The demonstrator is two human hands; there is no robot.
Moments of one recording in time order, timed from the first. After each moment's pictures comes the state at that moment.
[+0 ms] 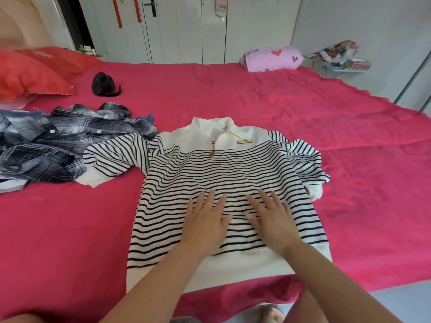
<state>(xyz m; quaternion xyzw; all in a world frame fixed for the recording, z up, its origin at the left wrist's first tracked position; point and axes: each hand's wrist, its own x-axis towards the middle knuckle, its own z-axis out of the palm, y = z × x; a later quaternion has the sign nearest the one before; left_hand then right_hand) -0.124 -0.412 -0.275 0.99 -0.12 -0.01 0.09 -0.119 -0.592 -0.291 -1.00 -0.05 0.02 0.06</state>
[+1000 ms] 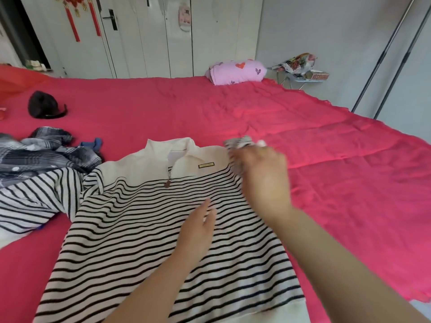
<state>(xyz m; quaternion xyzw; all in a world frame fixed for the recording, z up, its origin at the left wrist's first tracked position) -0.027 -0.503 -0.267 0.88 -0.05 -0.04 0.48 -0.020 -0.639 -0.167 -0.92 -0.07 -0.38 0.06</state>
